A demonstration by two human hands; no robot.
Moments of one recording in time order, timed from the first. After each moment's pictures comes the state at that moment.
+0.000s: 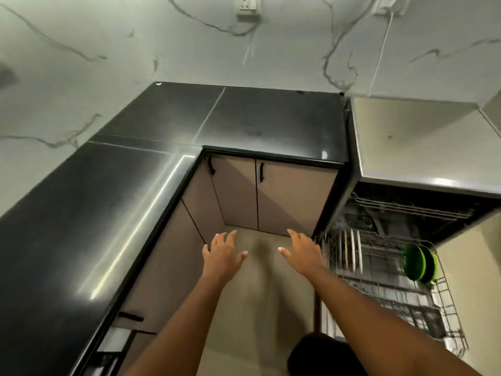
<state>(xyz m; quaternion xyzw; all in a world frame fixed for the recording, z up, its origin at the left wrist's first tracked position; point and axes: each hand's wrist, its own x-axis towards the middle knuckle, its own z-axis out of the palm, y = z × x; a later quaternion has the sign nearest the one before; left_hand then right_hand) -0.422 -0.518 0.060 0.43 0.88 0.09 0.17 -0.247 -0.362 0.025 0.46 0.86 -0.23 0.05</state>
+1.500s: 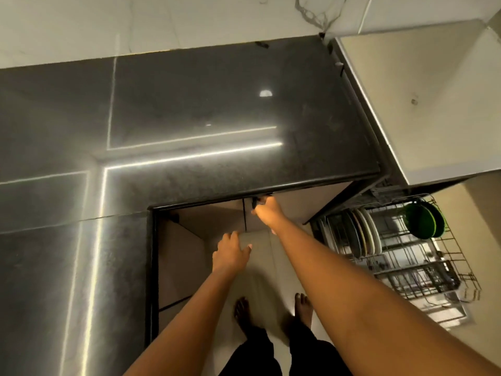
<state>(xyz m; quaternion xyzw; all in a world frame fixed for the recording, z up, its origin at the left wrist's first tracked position) -0.662 -0.222 -0.050 0.46 0.80 0.02 0.39 -0.568 -0.095 -0.046 0.67 0.48 -0.55 -0.10</state>
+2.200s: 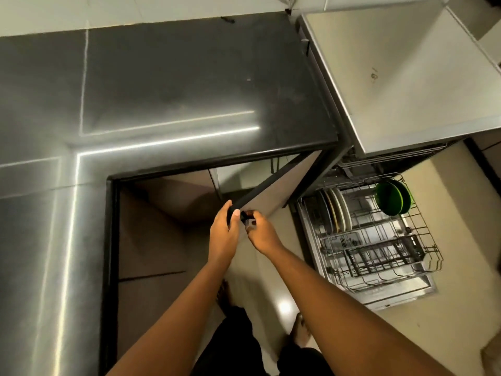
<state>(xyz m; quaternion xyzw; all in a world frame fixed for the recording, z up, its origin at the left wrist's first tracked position) -0.573 -0.255 -0.037 0.38 0.74 0.36 0.41 -0.464 -0.212 -0.053 0.61 0.59 -0.52 -0.10</state>
